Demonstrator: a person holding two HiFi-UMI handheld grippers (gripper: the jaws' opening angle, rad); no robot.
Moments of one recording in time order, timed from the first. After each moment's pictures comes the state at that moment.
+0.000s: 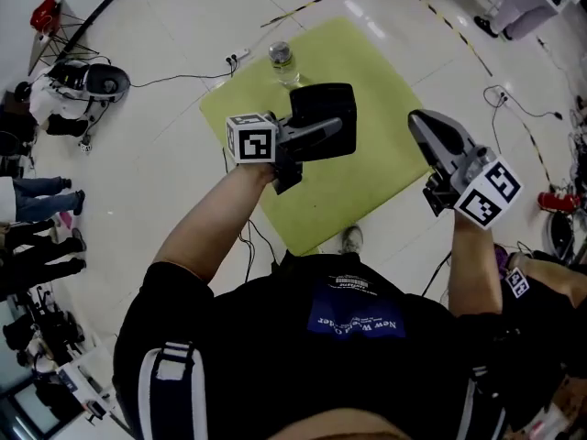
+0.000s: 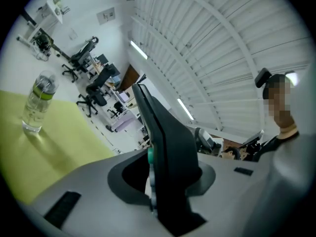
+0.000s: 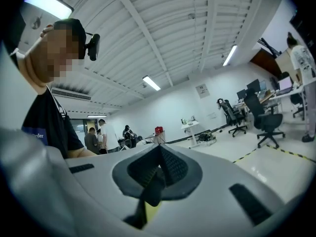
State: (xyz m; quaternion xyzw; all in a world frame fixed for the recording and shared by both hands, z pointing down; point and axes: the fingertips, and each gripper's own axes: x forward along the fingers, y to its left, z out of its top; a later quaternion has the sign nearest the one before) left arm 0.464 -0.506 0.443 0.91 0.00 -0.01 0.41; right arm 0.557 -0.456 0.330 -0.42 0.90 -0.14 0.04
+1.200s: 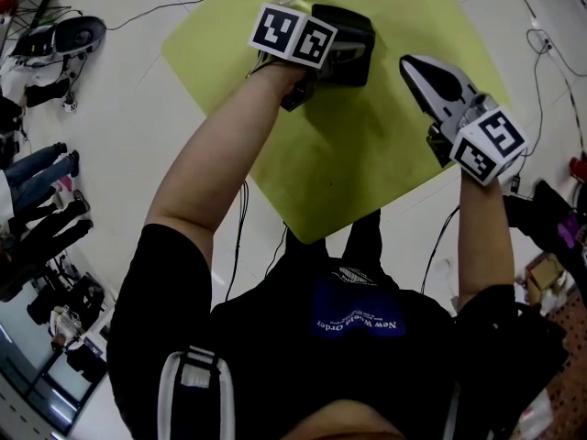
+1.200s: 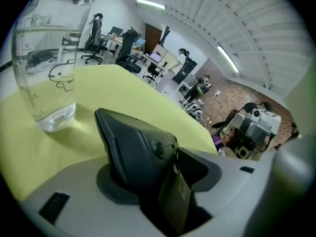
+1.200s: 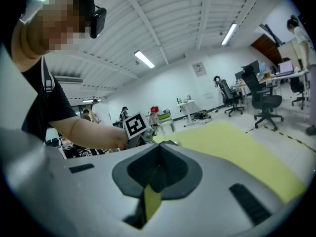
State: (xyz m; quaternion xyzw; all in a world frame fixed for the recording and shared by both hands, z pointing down) left arm 0.459 -0.602 0.705 0.86 -0.11 0.33 0.36; right arm 0.495 -0.535 0.583 -0.42 0.89 -0.20 -0.06
